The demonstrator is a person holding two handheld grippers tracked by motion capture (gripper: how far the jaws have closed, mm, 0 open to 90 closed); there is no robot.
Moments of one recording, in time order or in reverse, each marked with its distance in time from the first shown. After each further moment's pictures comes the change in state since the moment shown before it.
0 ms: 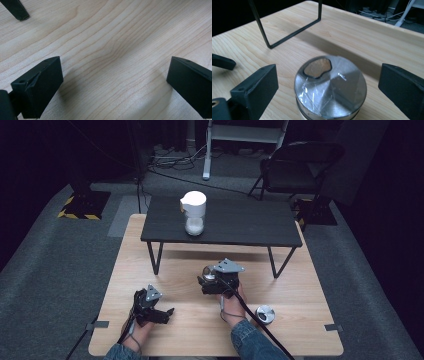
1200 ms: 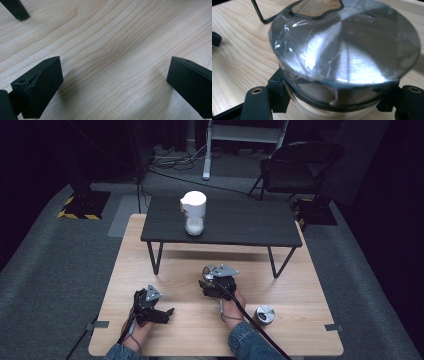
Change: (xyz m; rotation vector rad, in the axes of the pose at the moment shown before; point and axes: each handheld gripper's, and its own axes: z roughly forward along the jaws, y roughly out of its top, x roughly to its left) left arm 0.000 0.000 0.000 0.000 -0.001 0.001; right arm -0.006 -0.015 0.022 0.094 0.031 0.004
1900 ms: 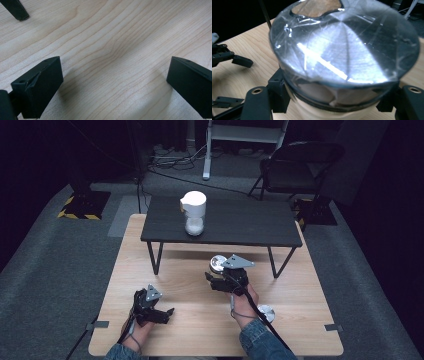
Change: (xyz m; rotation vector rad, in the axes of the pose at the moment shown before) left arm 0.000 0.000 0.000 0.000 0.000 0.000; right arm -0.003 0.044 -0.070 -0.054 0.004 -0.009
